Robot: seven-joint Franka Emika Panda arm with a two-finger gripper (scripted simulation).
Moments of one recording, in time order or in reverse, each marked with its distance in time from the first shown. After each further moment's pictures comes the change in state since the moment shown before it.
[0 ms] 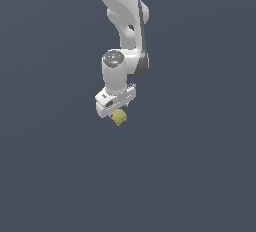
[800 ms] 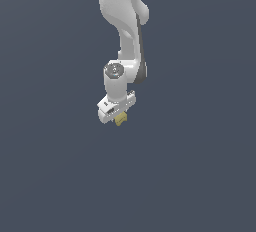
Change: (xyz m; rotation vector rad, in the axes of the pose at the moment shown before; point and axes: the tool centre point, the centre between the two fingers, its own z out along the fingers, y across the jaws) arm 0.000 0.000 0.048 0.000 0.001 -0.004
